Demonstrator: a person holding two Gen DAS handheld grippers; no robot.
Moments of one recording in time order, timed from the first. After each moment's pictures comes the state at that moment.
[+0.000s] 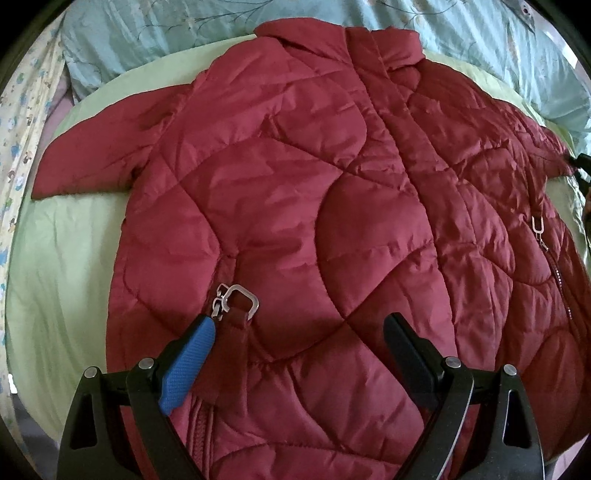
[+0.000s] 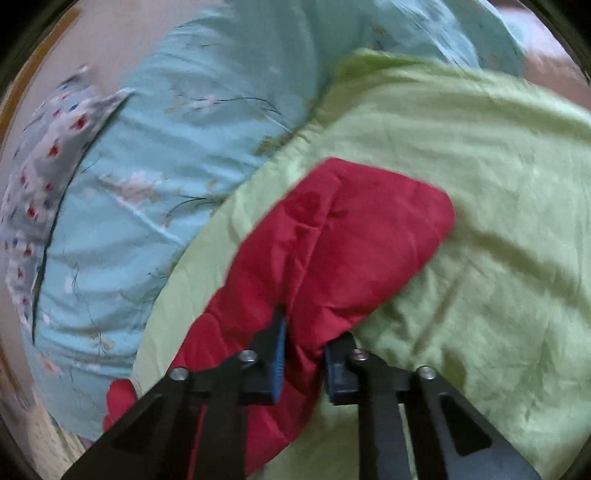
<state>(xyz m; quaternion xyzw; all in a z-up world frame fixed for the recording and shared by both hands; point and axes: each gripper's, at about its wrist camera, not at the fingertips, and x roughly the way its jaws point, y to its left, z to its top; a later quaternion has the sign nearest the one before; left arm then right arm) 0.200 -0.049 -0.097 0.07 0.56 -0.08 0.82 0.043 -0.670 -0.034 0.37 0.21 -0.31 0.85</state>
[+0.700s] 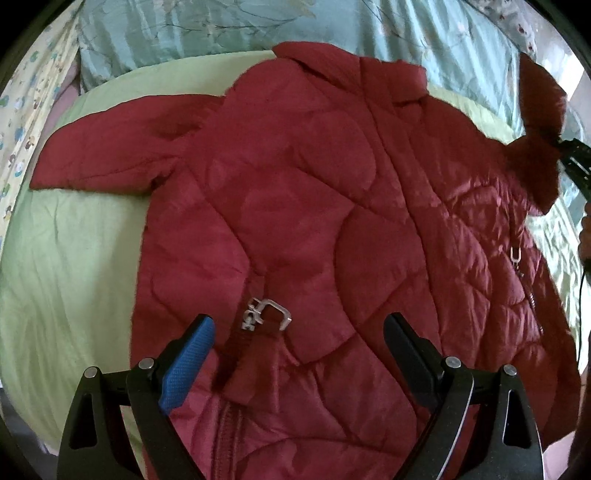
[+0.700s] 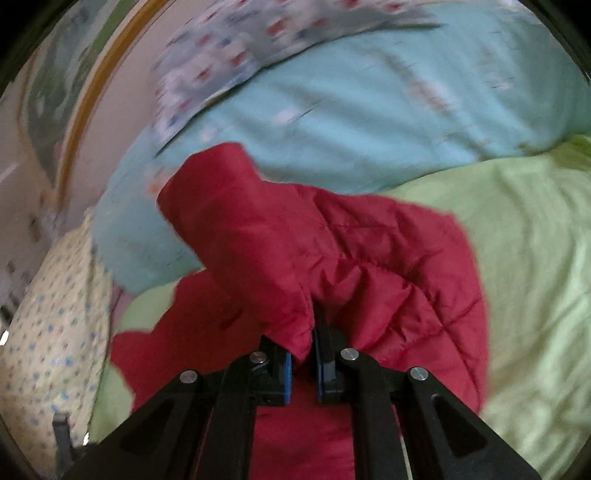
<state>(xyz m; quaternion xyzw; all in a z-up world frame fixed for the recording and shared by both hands) 0.195 -0.010 -0.070 0.01 0.55 -0.10 0.83 0.143 -0.415 0.019 0.19 0.32 -0.06 0.92</state>
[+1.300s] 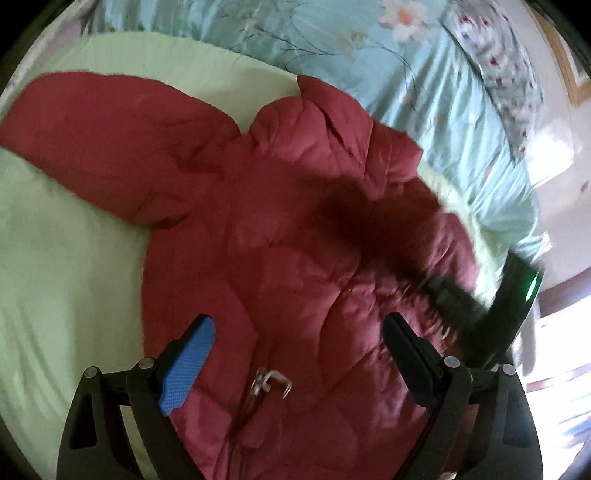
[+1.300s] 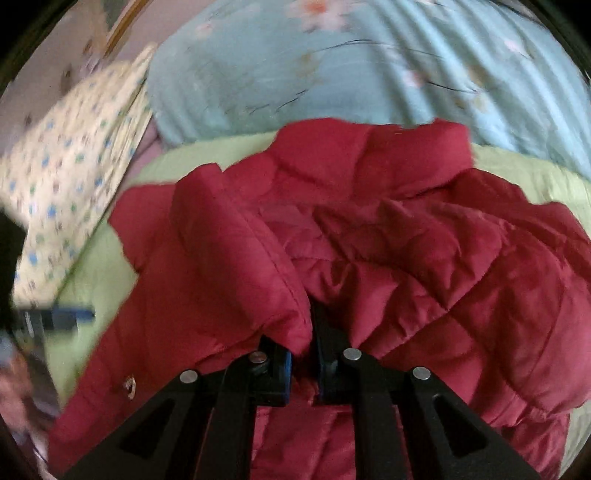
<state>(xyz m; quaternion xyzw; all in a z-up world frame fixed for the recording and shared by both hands) 0.270 0.083 -0.044 -0.20 0.55 -0.18 0.79 0.201 -0.191 -0.095 0.00 0.46 0.03 0.89</state>
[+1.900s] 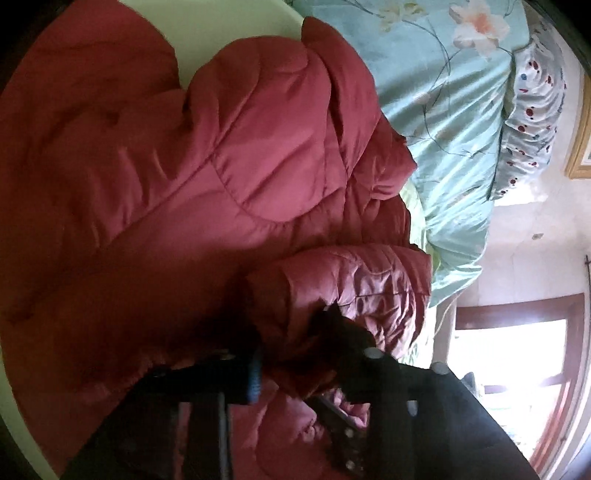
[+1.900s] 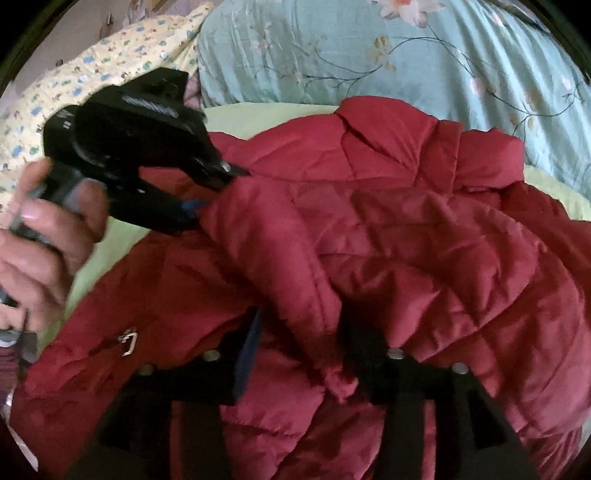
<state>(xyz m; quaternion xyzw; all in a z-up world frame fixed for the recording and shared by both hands) 0.388 0.066 -0.145 -0.33 0.61 -0.27 0.67 0.188 -0.157 -0.122 -0.06 0.47 0.07 0.88</state>
